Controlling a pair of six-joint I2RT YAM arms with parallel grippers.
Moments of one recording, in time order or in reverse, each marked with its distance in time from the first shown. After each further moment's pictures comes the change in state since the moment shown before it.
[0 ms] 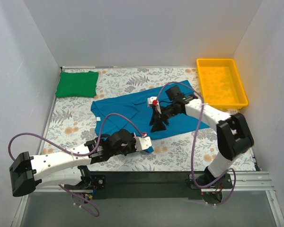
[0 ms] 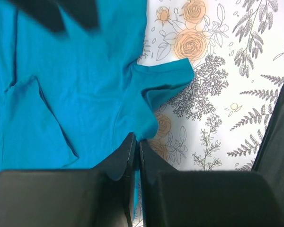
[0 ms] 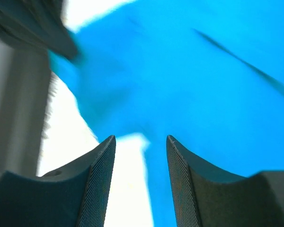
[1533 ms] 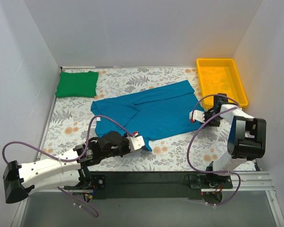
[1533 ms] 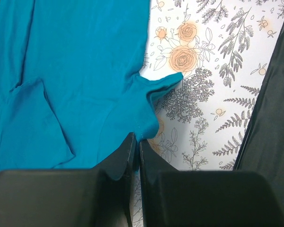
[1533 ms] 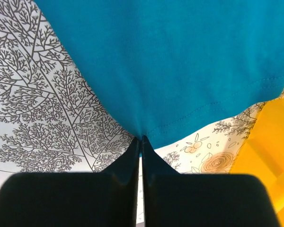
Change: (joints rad) left arm 0.000 -0.179 -0.044 -0.015 0.031 -0.070; right arm -0.675 -0.083 -0.253 -0.037 0.901 -0.899
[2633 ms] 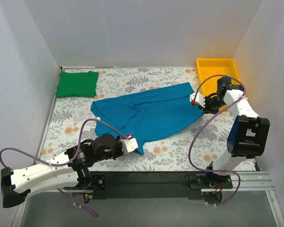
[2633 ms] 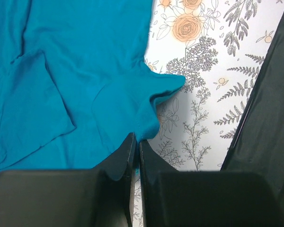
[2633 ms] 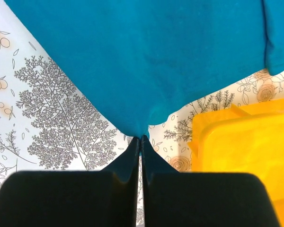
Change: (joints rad) left arm 0.000 -0.151 -0.001 -0.191 -0.045 -0.018; right arm 0.016 0.004 0.345 -0.350 -0.256 0.083
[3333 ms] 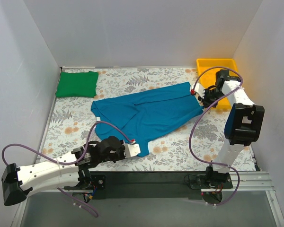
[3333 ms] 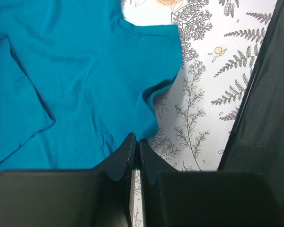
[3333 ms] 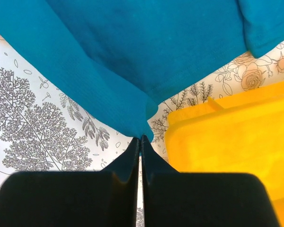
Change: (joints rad) left arm 0.000 0.093 -0.079 0.027 0.040 0.053; right arm 0.000 0.211 0.224 -0.021 0.031 0.149
